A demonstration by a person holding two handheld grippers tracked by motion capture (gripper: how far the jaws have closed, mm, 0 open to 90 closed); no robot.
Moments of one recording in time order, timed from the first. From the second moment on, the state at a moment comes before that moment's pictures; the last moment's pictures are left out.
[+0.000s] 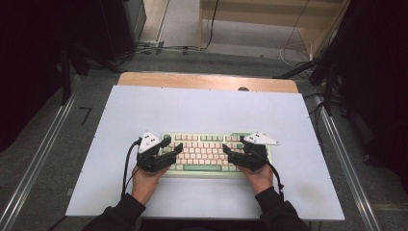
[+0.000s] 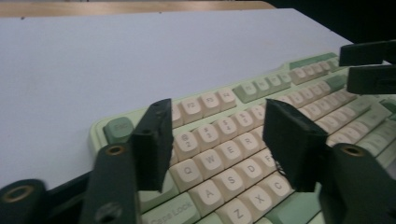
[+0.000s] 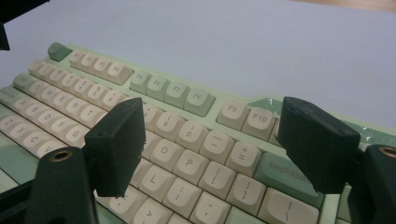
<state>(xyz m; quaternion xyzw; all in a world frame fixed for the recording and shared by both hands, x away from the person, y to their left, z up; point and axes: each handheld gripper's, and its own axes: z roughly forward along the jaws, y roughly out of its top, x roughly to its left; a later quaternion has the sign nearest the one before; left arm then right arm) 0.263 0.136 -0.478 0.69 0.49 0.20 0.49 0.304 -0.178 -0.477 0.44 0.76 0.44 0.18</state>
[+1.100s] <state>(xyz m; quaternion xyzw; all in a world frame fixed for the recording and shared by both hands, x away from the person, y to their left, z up) 0.266 0.138 -0.482 0.70 0.49 0.20 0.47 0.295 -0.182 -0.476 0.42 0.77 0.44 0.18</state>
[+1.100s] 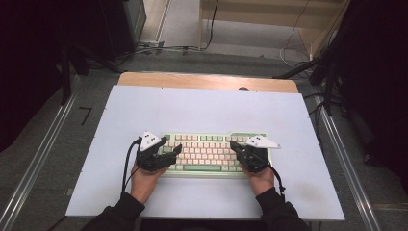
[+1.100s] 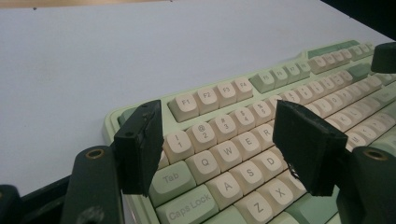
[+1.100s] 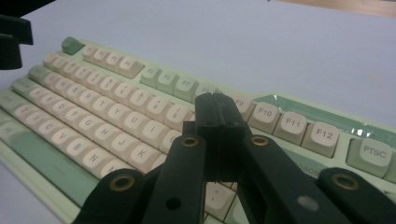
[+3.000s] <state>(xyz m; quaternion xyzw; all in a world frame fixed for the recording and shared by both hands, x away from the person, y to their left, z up) 0.266 0.139 -0.485 0.70 0.49 0.20 0.47 0.268 -0.180 -0.488 0.38 0.79 0.45 0.16</state>
